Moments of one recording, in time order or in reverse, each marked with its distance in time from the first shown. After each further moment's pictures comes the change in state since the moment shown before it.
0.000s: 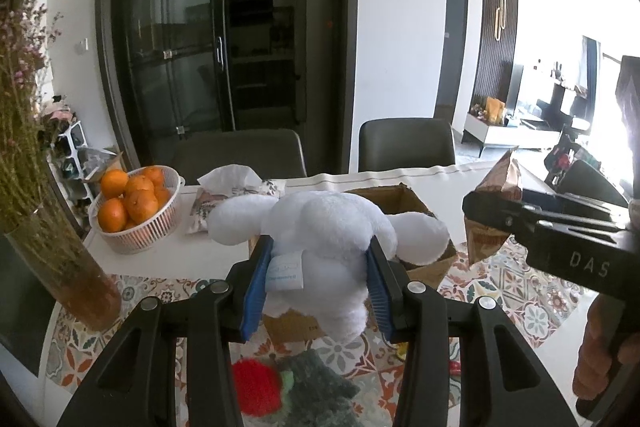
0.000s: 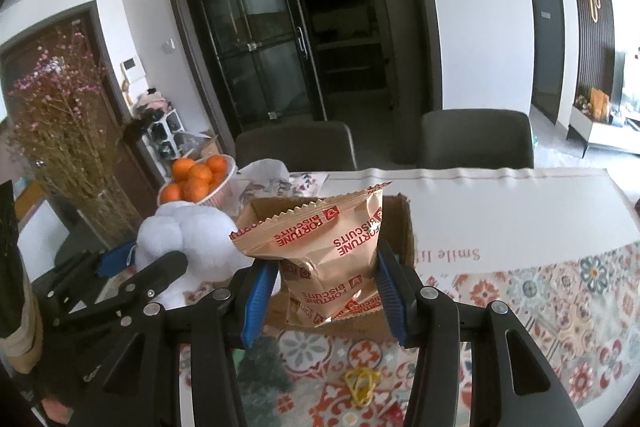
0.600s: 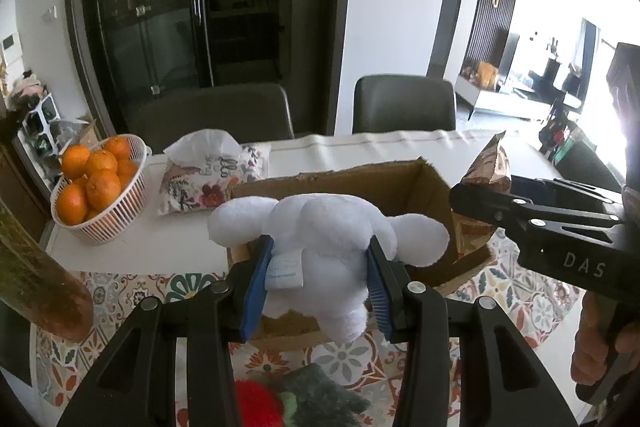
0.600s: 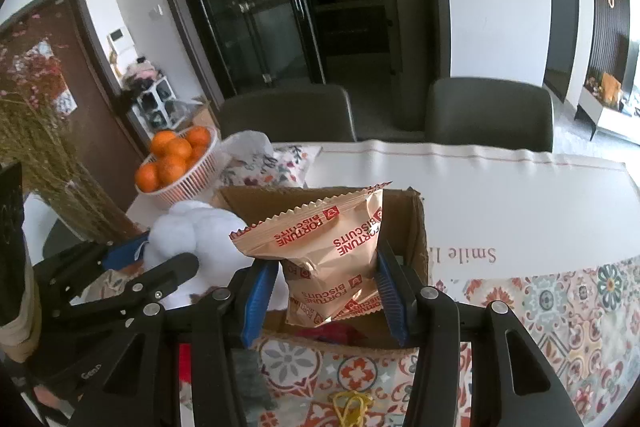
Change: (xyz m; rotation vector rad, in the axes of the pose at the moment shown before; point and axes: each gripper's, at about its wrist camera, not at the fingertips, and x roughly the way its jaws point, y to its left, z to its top) left arm 0.087 0.014 0.019 0.003 0.194 -0.070; right arm 0.089 -0.019 0.023 0.002 0.167 0.006
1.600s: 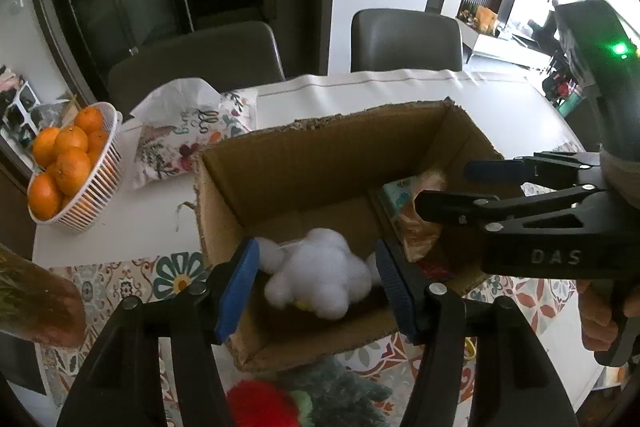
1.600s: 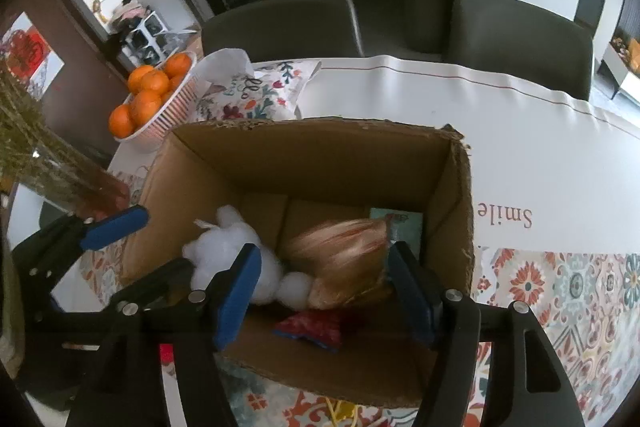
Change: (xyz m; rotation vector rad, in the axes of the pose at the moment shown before) left arm 0.055 0.002 0.005 0.056 0.208 -0.019; right arm 0.093 -0.015 0.005 0.010 0.304 0.039
